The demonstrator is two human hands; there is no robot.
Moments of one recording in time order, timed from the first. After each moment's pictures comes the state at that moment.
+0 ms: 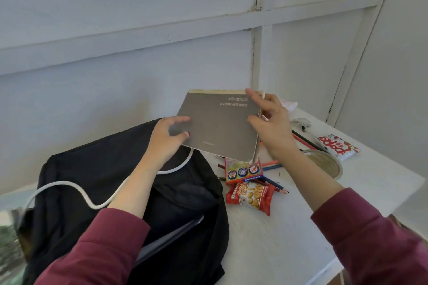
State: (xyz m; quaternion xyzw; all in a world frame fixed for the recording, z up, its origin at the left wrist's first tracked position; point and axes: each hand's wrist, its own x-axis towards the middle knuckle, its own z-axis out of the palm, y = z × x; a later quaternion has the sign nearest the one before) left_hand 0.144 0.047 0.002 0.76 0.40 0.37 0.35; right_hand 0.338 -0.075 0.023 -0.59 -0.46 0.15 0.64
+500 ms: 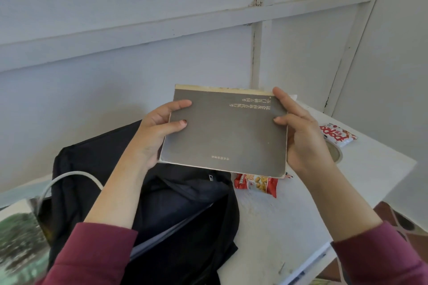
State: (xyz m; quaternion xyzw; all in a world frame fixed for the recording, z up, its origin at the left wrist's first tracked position) left_hand 0.095 -0.003 0.048 0.64 0.25 0.37 0.63; right_hand 0.302 -0.144 0.041 -0.39 -0.27 0.41 0.78
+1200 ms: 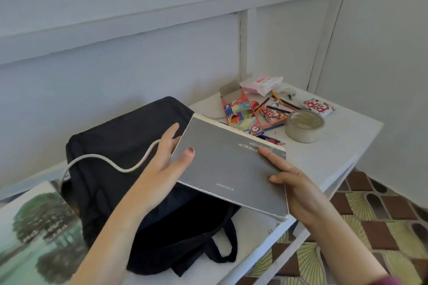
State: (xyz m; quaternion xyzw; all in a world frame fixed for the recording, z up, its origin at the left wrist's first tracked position) left_hand 0.015 -0.097 0.021 0.74 0.29 0.26 0.54; right_hand 0.224 -0.239 -0.043 -0.41 -0.20 0.55 0.70
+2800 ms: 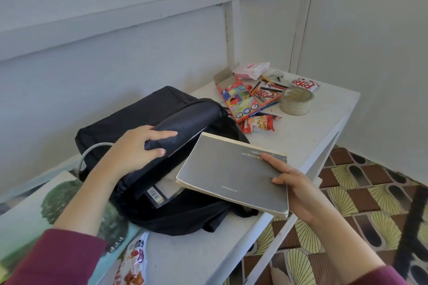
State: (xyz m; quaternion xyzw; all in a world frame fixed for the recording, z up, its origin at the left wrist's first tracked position) left_hand -0.053 -0.015 0.015 0.93 0.29 0.13 0.20; right_hand 0.148 -0.270 -0.079 -0.48 -0.12 0.49 0.71
